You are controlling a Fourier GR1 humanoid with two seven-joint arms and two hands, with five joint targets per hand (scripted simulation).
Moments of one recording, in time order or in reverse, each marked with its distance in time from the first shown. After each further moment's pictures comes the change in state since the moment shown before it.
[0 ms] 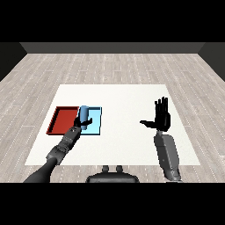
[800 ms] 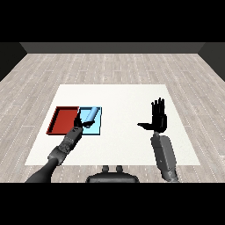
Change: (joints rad) left arm 0.007 -0.021 0.029 -0.018 -0.020 0.157 -0.109; right arm 0.013 0.042 0.019 0.005 0.000 0.043 -0.047
